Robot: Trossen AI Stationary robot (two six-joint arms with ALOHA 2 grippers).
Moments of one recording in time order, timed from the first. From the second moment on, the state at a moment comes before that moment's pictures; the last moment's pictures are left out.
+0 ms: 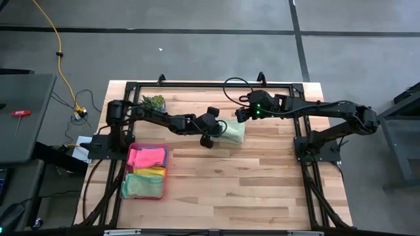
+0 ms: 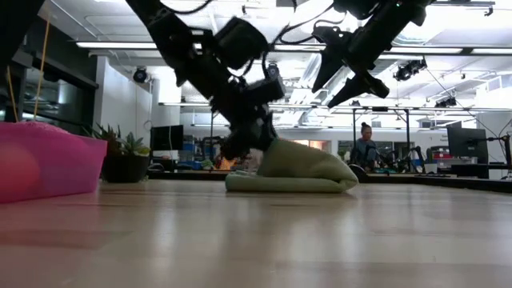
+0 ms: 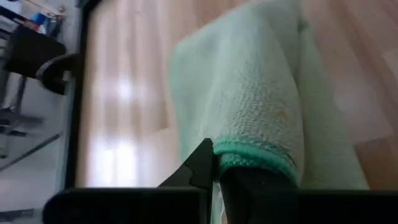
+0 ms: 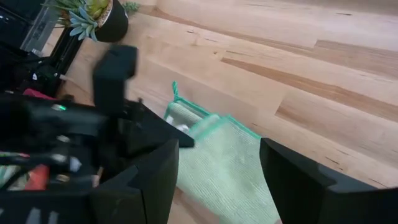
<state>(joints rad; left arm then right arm) 0.23 1.92 1.07 0.15 -0.24 0.65 -0.27 1.28 0.95 -0.45 0.11 0.83</state>
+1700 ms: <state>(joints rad) 0.22 1.69 1.07 -0.35 -0.48 0.58 -0.03 1.75 0.95 0.02 0.15 0.57</state>
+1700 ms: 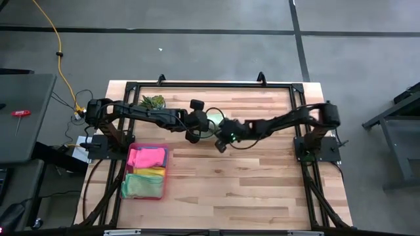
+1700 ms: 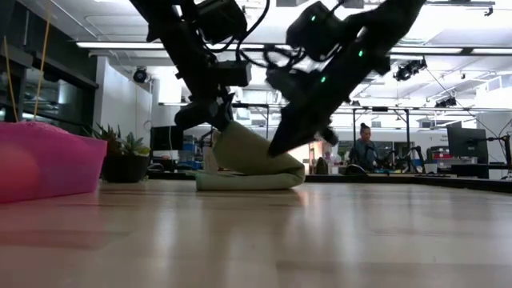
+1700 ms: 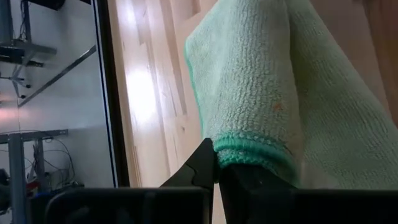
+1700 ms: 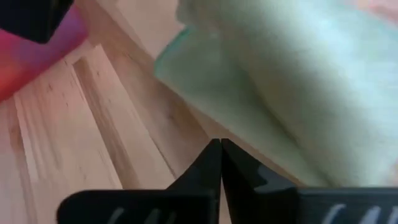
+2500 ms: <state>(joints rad) 0.22 1.69 1.07 -0.34 -0.44 0.53 0.01 1.98 0.95 0.25 0.52 0.91</state>
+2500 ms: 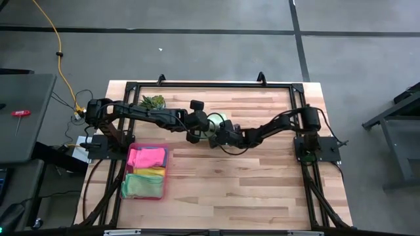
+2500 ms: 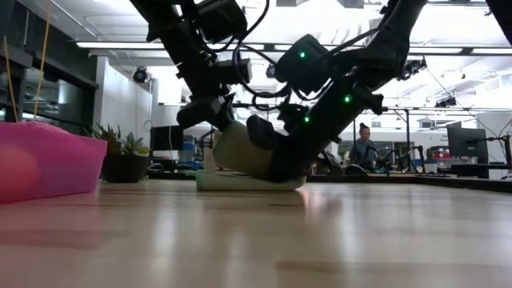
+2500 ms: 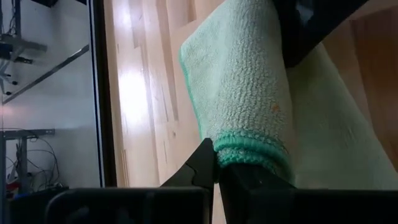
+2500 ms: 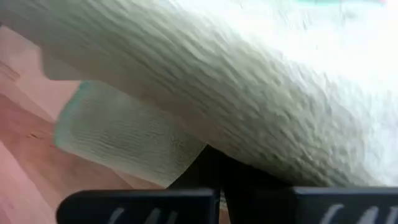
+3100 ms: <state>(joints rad) 0.18 1.66 1.07 -0.55 -0.45 0.45 0.00 1.99 0.95 0.21 0.51 1.02</state>
